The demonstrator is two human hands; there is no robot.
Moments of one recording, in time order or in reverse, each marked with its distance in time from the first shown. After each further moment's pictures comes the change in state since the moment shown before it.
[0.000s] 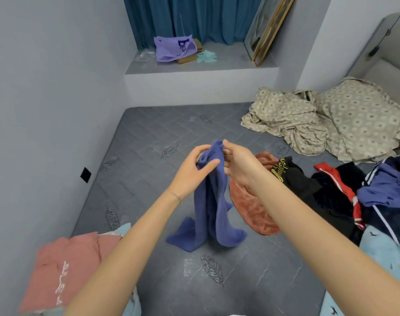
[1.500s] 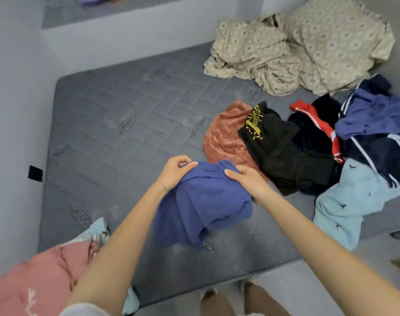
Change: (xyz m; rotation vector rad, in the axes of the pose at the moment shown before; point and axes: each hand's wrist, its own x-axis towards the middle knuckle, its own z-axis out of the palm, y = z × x) left_hand 0.060 -0.154 0.065 0.188 -0.326 -0.322; right_hand 0.039 0.137 -0.153 -0.287 0.235 0.090
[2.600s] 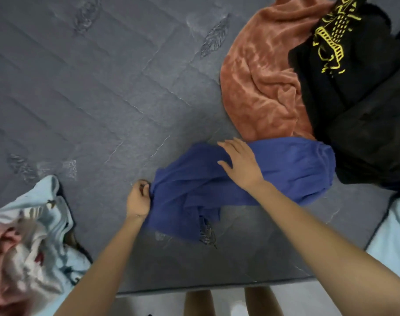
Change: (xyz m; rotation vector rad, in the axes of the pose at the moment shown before) left_hand 0.034 -0.353 0.093 0.212 0.361 -0.663; right_hand 0.258 0.247 0.034 -1.018 -0.137 -0.379
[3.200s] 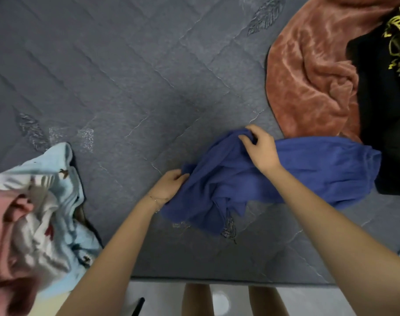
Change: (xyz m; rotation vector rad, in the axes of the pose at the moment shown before) left_hand 0.011 -0.011 -0.008 -0.326 -0.550 -0.020; right_hand 0.045 -0.030 0.044 0.440 0.195 0.130
